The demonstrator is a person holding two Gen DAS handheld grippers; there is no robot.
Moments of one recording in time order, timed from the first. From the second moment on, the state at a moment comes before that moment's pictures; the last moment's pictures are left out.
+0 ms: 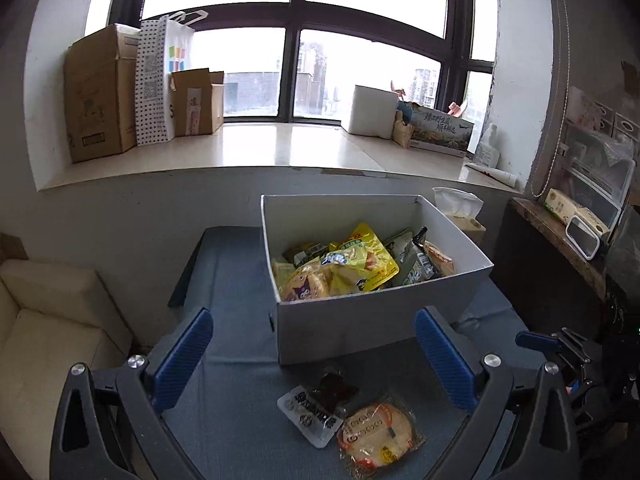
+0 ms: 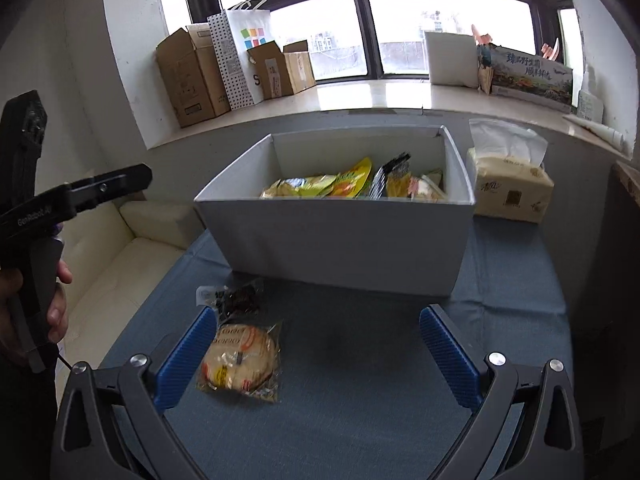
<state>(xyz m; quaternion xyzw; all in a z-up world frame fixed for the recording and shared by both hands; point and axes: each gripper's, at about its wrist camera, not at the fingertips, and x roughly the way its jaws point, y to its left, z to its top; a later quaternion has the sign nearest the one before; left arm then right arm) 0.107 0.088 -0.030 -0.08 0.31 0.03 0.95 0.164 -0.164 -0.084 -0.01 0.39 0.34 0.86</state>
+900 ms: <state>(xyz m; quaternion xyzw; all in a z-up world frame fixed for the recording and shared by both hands) 0.022 0.098 -0.093 -0.14 0.36 0.06 0.92 0.140 -0.041 -0.182 -0.17 0.45 0.36 0.80</state>
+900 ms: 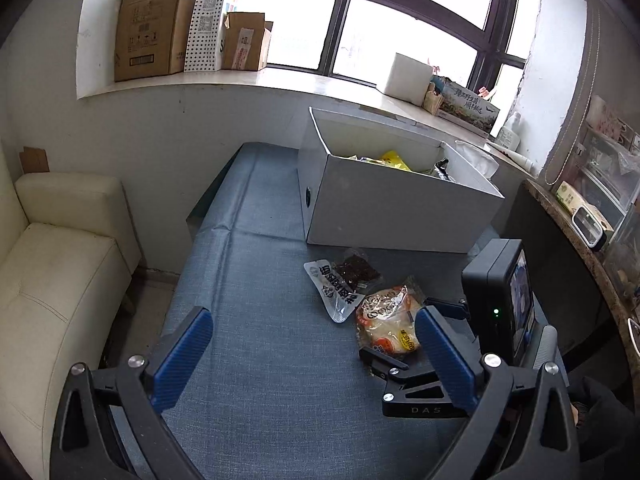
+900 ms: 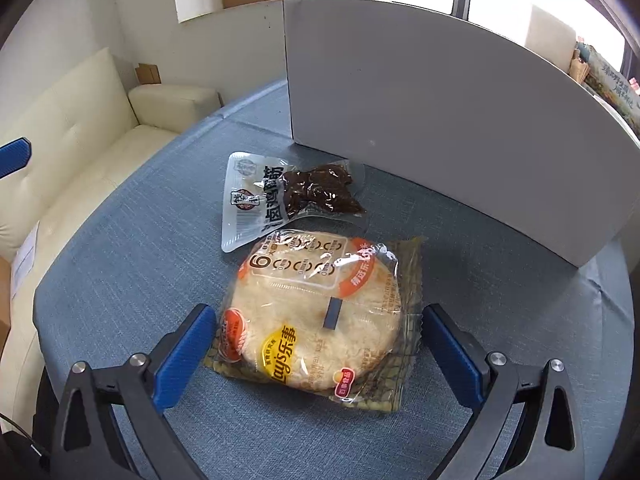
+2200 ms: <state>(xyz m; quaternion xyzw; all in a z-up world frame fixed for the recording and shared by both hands) 0.184 0.055 -0.172 0.03 0.50 -0.14 0.85 0.132 -0.181 -0.131 0.00 0.43 0.31 0.85</state>
